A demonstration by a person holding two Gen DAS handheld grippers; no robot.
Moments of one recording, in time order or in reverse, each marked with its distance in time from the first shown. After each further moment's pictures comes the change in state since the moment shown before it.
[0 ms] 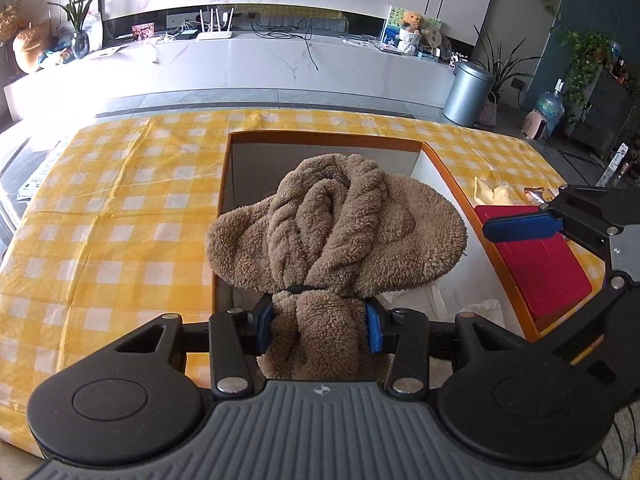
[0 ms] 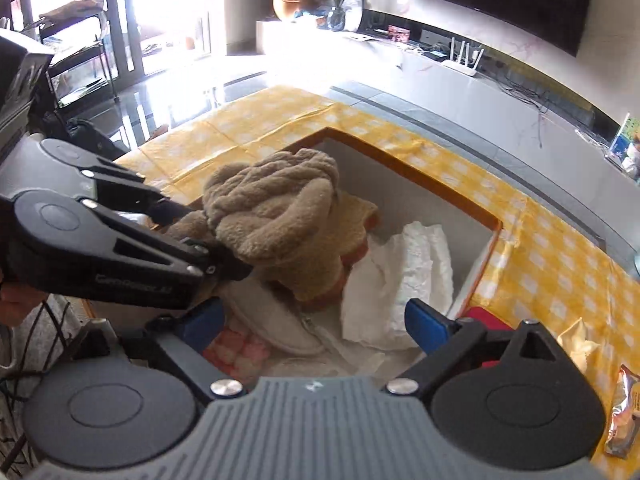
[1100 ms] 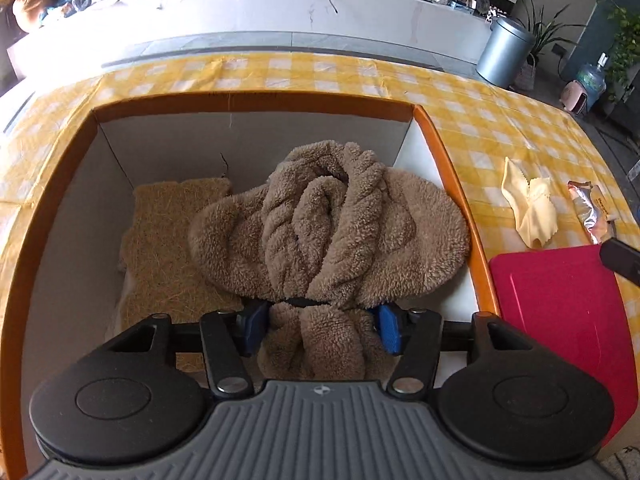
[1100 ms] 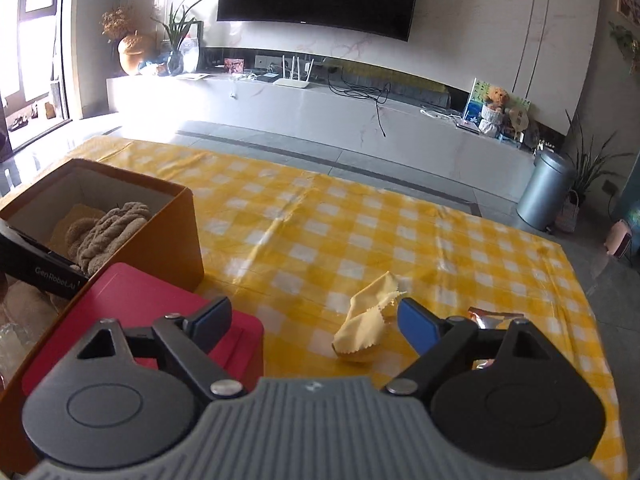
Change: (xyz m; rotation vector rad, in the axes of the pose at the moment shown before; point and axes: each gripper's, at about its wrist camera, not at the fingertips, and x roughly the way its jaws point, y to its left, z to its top) left arm 0.116 -0.072 0.045 -0.054 0.165 0.113; right arm -0.038 -0.175 -0.078 0.262 -0.132 -0.332
